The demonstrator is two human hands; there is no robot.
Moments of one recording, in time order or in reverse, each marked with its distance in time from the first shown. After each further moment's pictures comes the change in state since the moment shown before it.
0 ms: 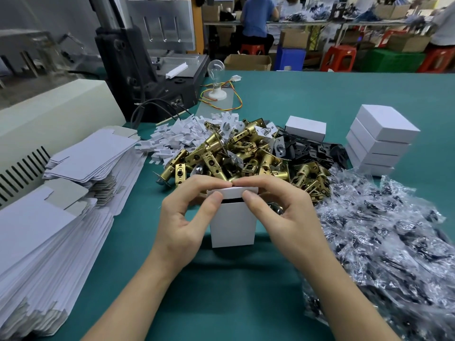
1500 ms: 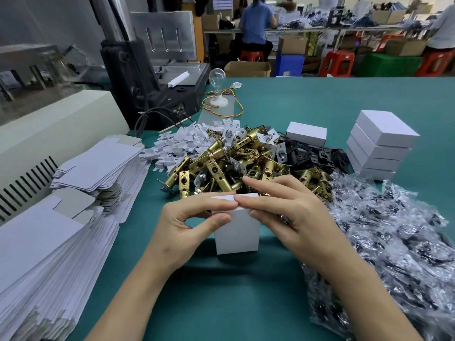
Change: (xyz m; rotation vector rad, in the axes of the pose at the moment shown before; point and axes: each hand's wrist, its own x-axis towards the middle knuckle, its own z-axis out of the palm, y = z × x) left_hand 0.003 -0.001 -0.019 -0.017 -0.151 -0.039; right_hand 0.007 0.007 -0.025 -0.529 -0.139 -0.330
